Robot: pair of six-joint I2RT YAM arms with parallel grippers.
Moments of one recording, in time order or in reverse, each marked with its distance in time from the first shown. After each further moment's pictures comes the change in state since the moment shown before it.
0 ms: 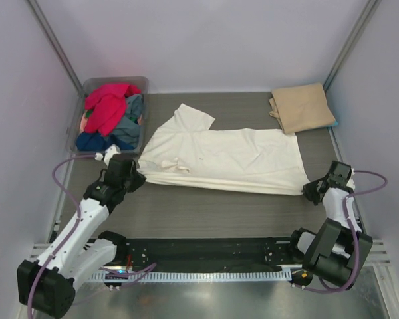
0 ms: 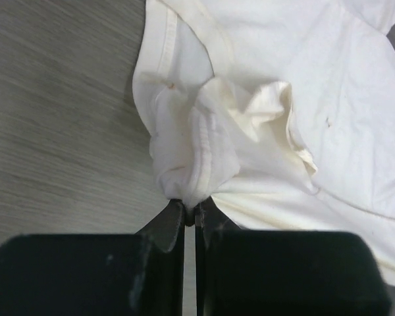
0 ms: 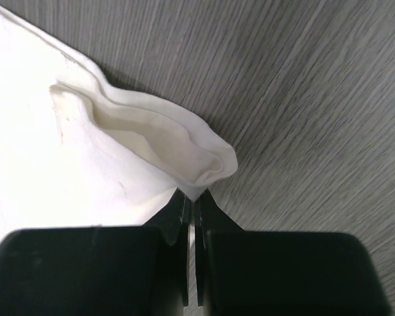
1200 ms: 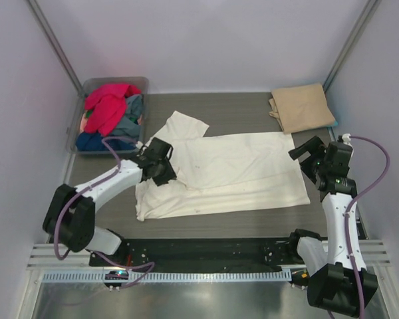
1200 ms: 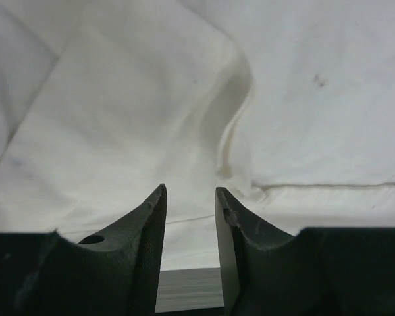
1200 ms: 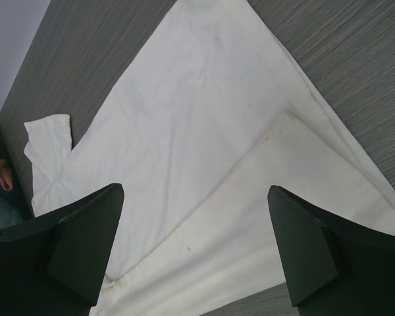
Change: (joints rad) left arm -0.193 0.500 0.232 -0.049 0.127 -0.071; right arm 0.239 -0.238 0.233 -0.045 -0.101 -0.089
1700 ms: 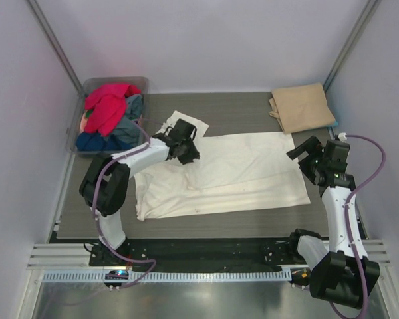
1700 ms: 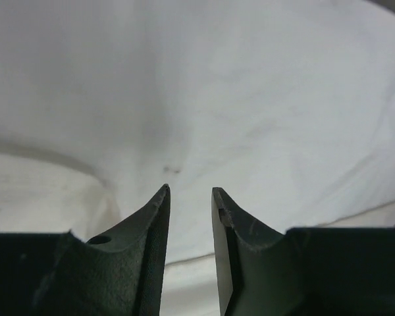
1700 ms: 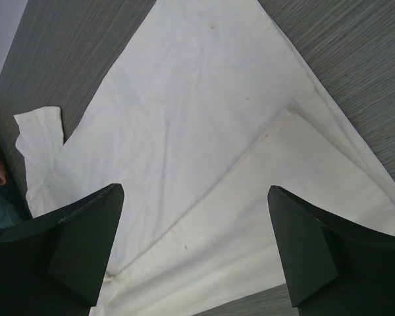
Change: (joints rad) left arm -0.069 0.437 0.364 0.158 0.035 -0.029; right arm 0.000 0.078 0.000 0.008 -0.016 -0.015
